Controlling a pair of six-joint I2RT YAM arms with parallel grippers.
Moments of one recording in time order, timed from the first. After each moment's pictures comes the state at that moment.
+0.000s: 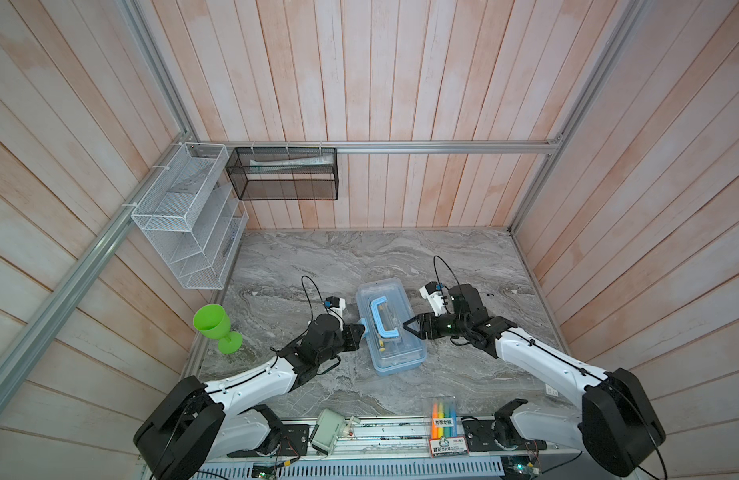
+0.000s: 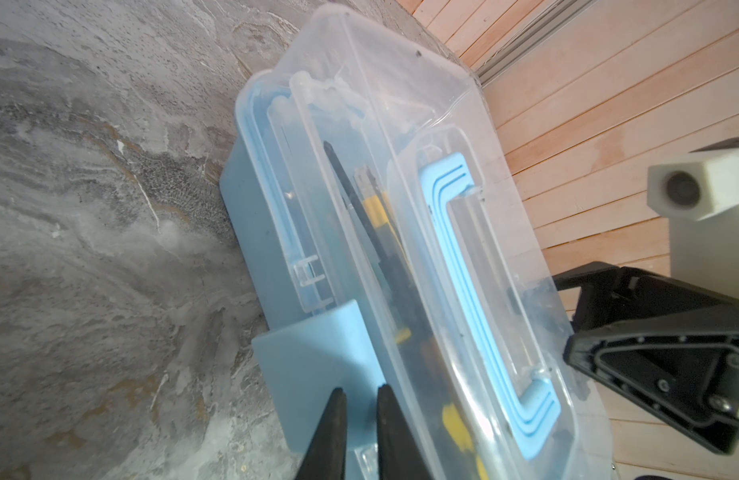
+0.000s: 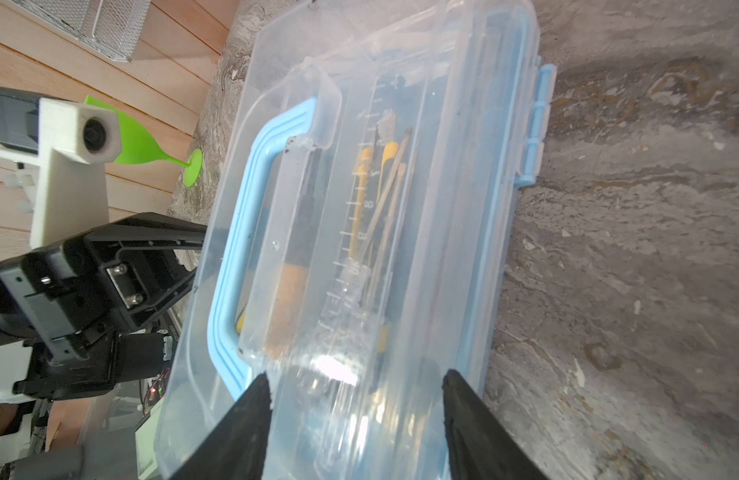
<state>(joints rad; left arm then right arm) -0.71 1.20 0.43 0.25 0.08 -0.78 0.51 1.23 0.67 -0.19 -0.52 0.42</state>
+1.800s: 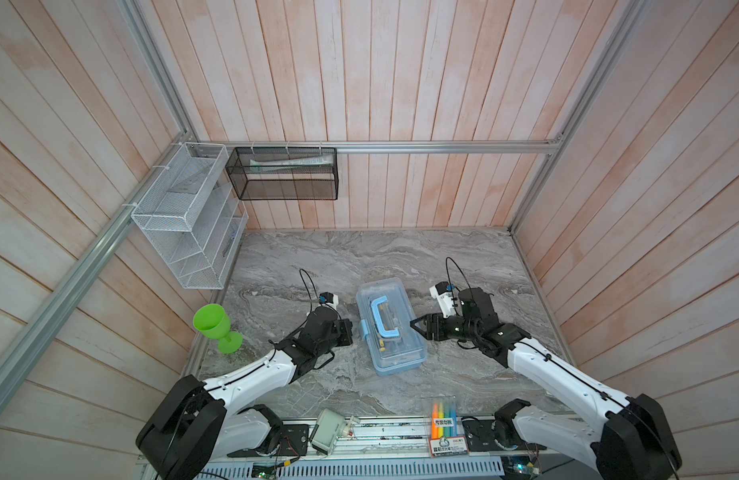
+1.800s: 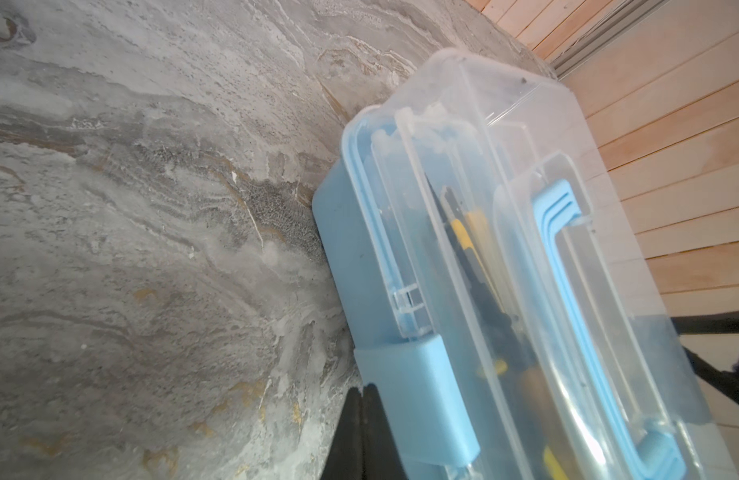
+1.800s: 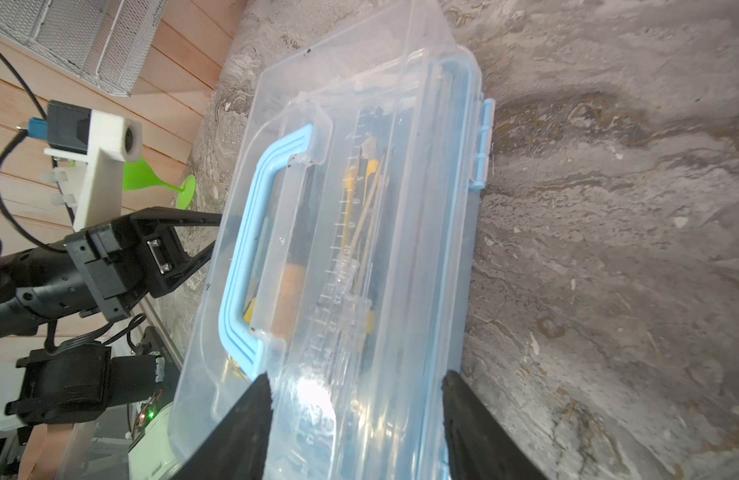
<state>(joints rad) -0.63 1.22 0.50 0.08 0.02 -0.68 0.50 1.08 0.63 -0.23 -0.44 0.45</state>
